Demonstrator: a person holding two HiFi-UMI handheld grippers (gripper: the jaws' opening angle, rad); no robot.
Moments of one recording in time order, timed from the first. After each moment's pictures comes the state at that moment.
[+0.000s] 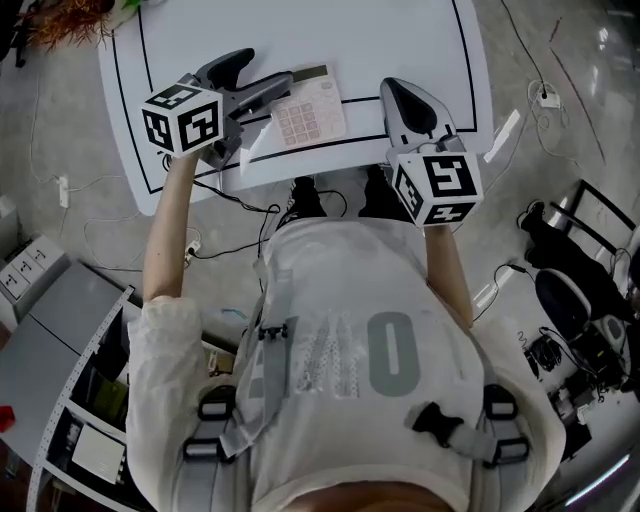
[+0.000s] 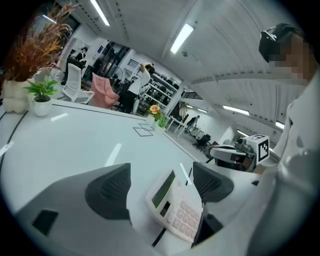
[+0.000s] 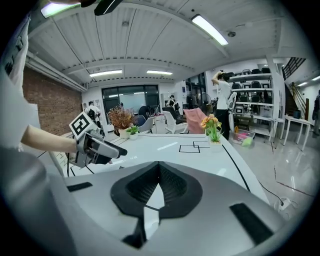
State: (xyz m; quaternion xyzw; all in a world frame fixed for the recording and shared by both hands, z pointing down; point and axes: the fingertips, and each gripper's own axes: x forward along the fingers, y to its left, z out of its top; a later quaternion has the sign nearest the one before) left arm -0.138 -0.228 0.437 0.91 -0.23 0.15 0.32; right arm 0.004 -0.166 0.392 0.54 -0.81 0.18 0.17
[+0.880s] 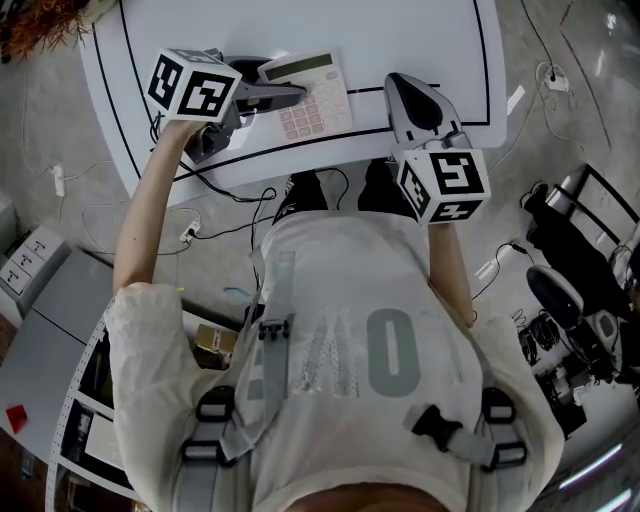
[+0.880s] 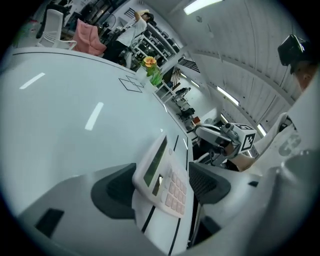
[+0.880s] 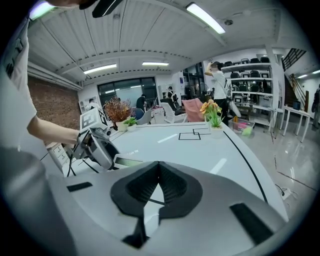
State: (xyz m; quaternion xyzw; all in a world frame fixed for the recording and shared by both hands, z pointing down) left arm -0.110 -0.186 0.488 0.85 -0.05 0.30 0.44; right arm 0.008 -0.170 0.427 0.53 -0.80 0.23 0.19
